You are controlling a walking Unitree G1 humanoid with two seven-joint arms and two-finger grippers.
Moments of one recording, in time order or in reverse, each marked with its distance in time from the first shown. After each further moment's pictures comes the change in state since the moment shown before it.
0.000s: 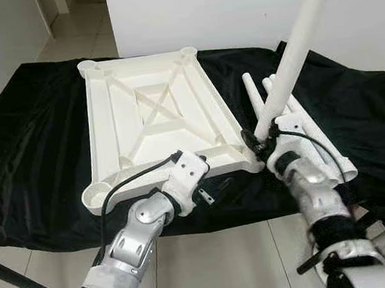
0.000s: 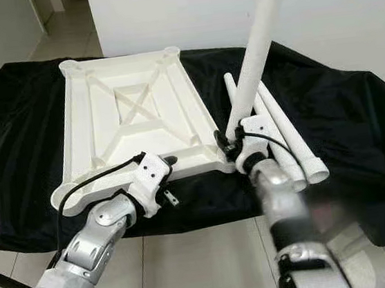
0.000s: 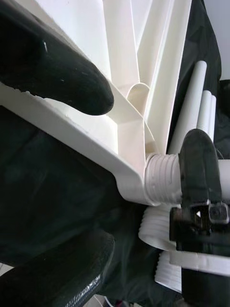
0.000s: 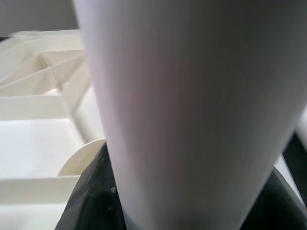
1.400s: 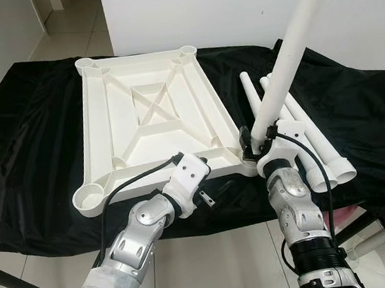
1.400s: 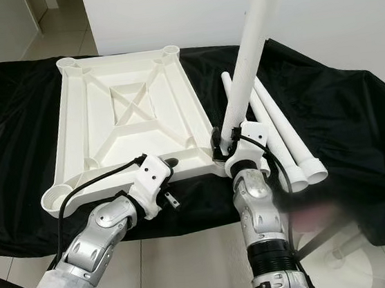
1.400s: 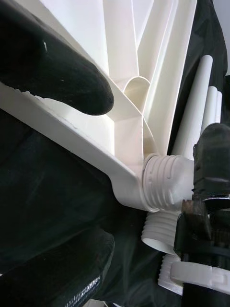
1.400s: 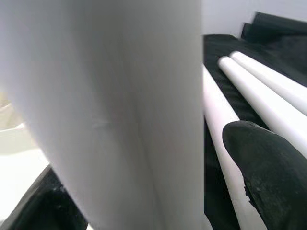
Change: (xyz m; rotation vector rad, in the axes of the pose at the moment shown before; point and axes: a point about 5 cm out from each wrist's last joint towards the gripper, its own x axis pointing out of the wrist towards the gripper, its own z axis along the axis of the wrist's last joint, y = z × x) left arm -0.001 0.000 -0.002 0.000 0.006 0.001; right arm -0.016 0.020 0.010 0.074 -0.090 -0.119
